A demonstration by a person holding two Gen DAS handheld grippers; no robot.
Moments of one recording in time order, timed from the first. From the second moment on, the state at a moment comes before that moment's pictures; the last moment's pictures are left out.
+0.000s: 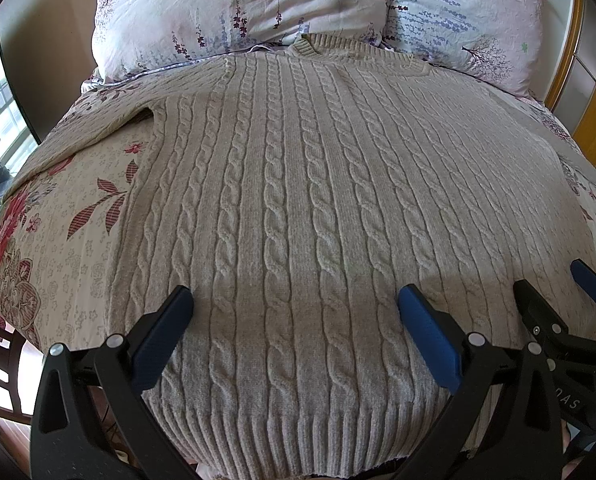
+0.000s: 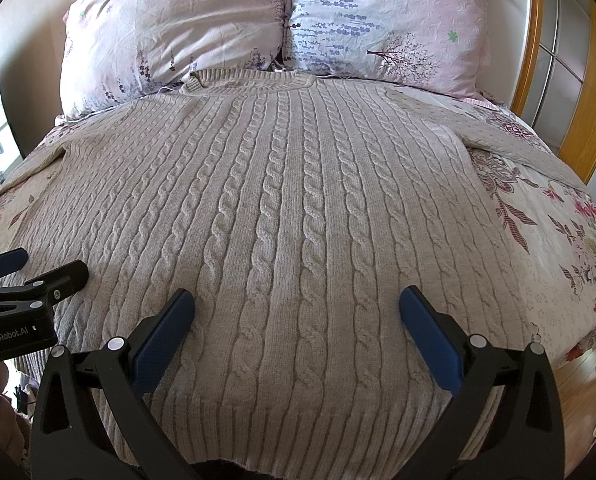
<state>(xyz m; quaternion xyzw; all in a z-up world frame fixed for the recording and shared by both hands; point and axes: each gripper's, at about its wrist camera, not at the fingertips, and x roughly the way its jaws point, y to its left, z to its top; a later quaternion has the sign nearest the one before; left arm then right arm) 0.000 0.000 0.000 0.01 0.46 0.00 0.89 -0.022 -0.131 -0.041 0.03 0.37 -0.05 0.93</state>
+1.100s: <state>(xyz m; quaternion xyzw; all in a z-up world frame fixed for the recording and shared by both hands) 0.000 0.000 0.000 0.01 0.46 0.00 0.89 -0.022 -0.131 -0.040 0.03 0.37 -0.05 0.93</state>
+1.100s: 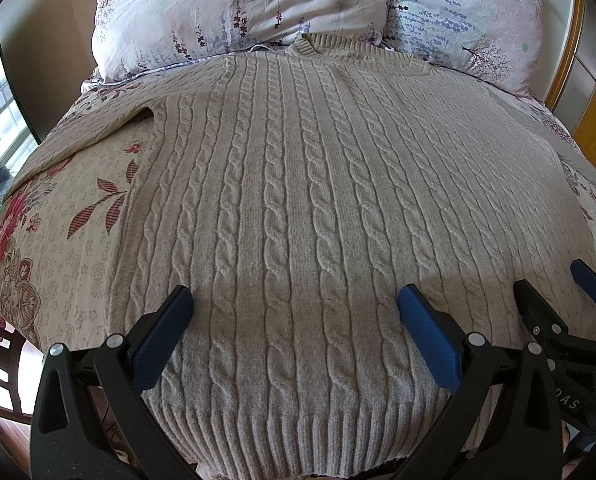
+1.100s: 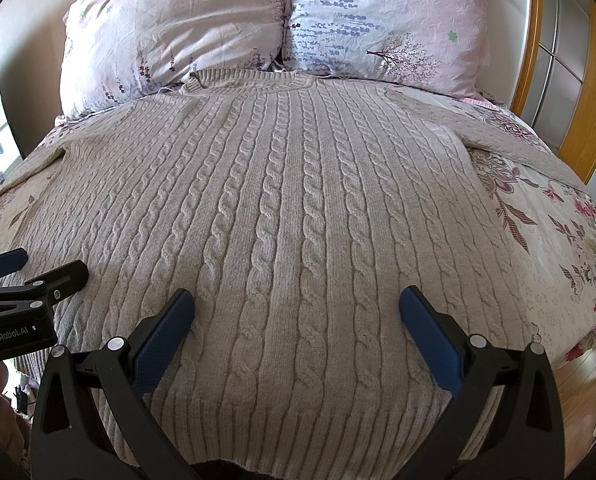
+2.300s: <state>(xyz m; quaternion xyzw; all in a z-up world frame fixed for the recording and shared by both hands) 0.003 0.000 0.000 0.01 0.47 -0.01 0.88 -0.020 -0.131 -0.040 0.02 0.37 -0.05 0.93</state>
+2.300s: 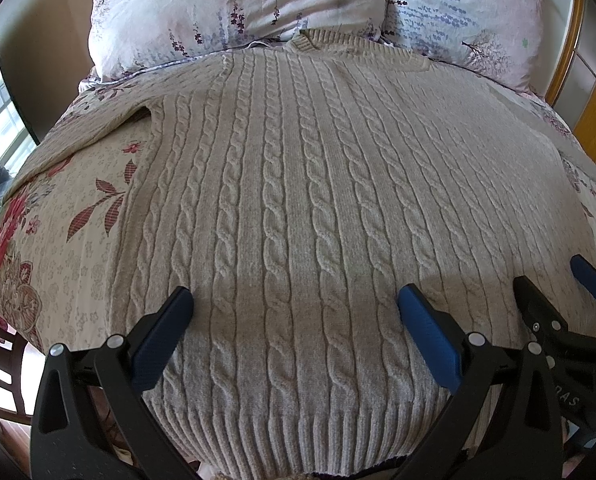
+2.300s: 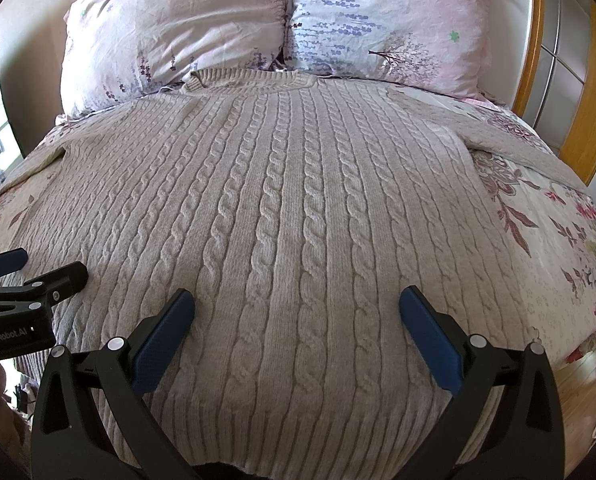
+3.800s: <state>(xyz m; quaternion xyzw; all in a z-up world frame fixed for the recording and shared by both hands) 0.146 0.013 0.033 0.00 0.44 -0.05 0.90 0.044 -0.548 -0.046 0.51 0.25 -0.27 0.78</state>
